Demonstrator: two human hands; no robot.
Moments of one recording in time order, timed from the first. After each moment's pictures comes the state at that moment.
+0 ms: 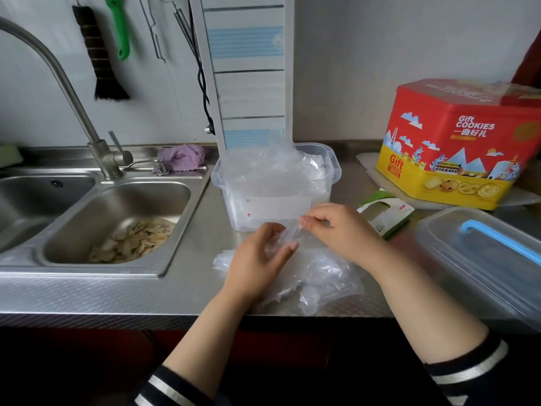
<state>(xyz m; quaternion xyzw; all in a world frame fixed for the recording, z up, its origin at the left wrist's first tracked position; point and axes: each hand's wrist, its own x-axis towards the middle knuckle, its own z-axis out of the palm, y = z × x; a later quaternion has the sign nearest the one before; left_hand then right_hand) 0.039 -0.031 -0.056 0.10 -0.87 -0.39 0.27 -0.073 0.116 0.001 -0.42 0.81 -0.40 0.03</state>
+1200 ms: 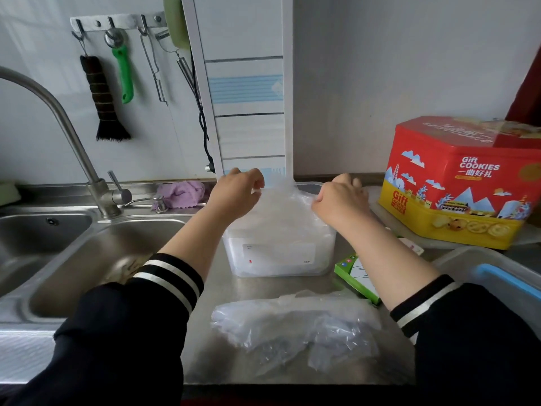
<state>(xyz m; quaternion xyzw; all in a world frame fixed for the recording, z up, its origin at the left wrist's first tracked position) -0.091 -0.151 0.062 0.10 -0.96 -0.07 0.23 -0.171 0.046 0.057 -0.21 0.96 -0.13 -0.12</state>
